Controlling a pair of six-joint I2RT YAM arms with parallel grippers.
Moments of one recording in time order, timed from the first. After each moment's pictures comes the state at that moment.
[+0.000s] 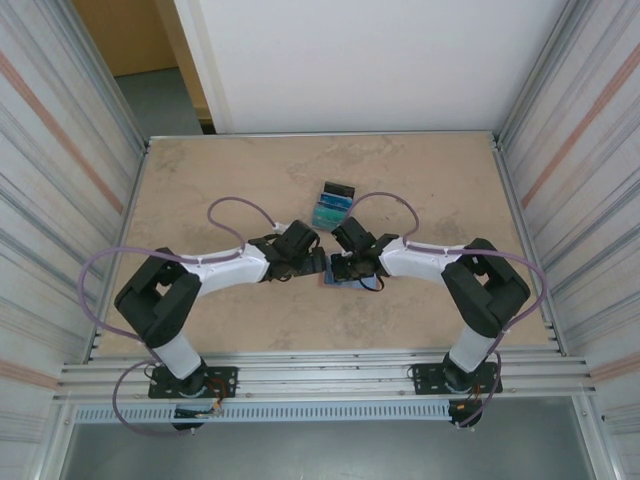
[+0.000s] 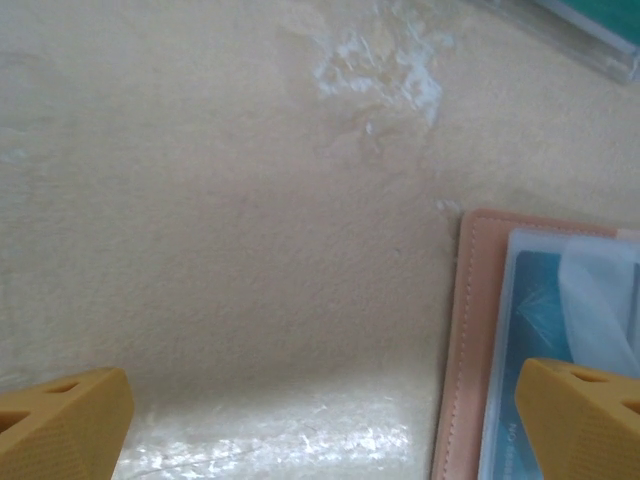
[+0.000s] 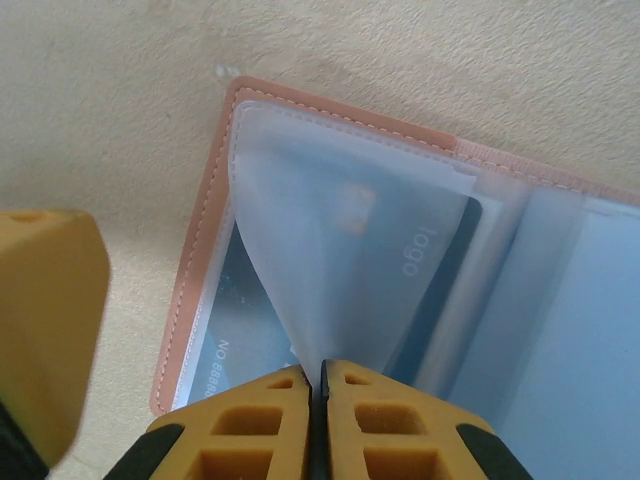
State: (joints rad) left arm -0.78 1.67 0.94 -0.33 -0.16 -0.81; right arm 0.76 1.70 0.93 -0.32 -0.06 0.58
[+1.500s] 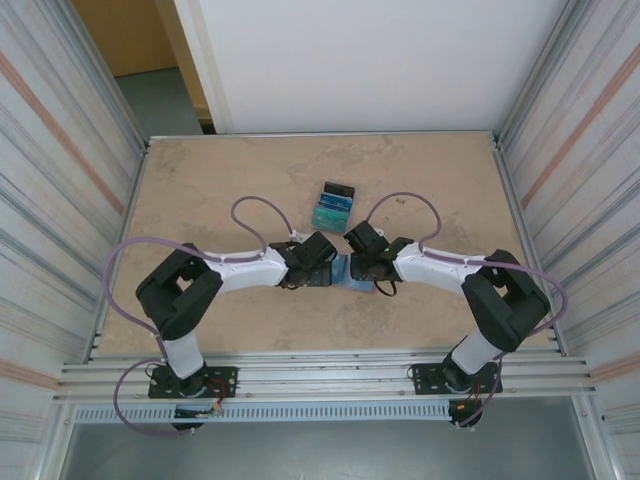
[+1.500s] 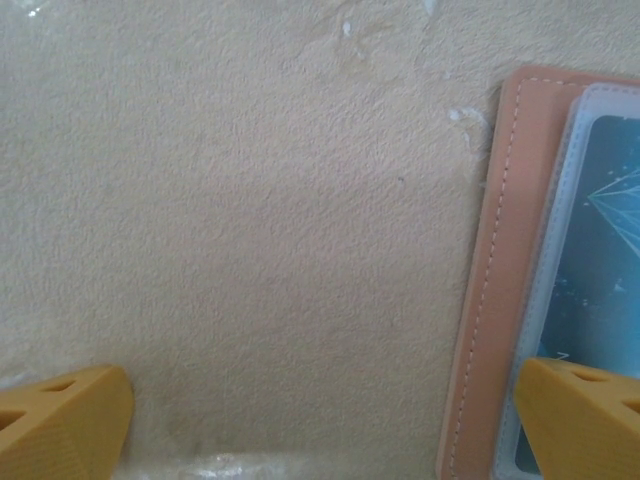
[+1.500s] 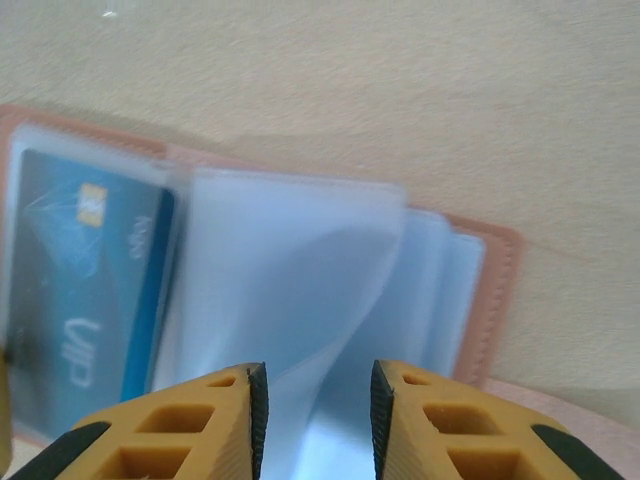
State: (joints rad) left arm -0.89 1.78 1.00 -0.45 -0.28 -0.78; right arm 0.72 1.58 0.85 -0.43 0.19 0.70
